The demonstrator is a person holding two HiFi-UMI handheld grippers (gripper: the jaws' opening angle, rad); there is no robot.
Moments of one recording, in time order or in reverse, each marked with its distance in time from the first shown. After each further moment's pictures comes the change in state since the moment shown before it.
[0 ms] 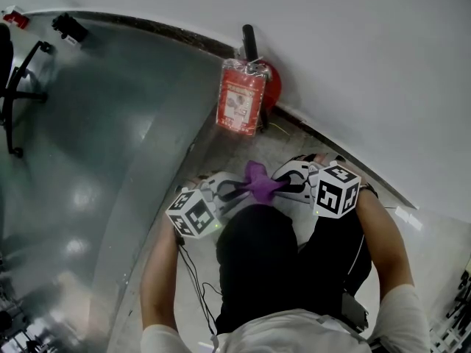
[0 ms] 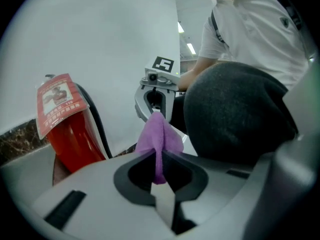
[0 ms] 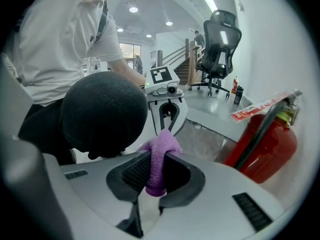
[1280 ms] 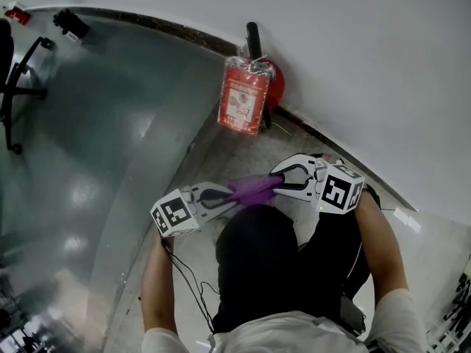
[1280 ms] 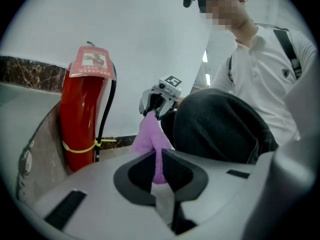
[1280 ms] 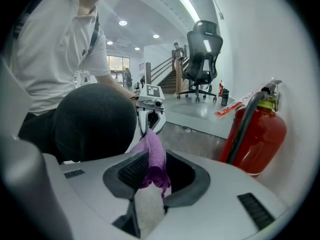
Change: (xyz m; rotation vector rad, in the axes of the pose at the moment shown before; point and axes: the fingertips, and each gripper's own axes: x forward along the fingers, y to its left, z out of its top) left arm -0.030 -0.023 -0.024 -0.386 -0.161 -0.114; right arm -0.006 -0.017 0.005 0.109 -0.126 -0.094
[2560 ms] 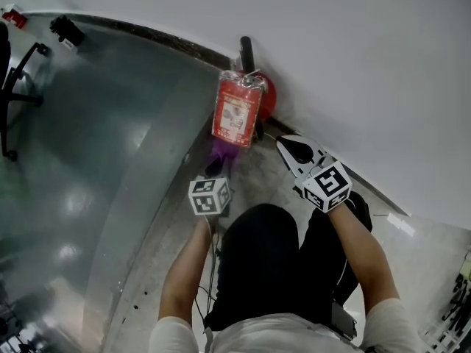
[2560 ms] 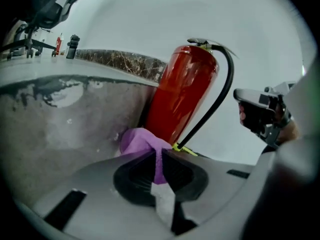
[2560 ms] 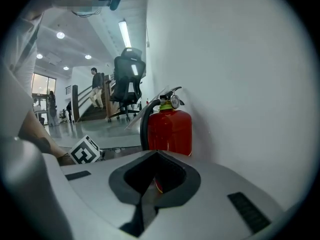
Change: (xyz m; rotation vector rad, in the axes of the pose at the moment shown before) left arm 0.021 0.177 -0.049 -0.592 -0.190 0.906; right arm -0.056 -0.122 -0.024 0.472 -0.258 -0.753
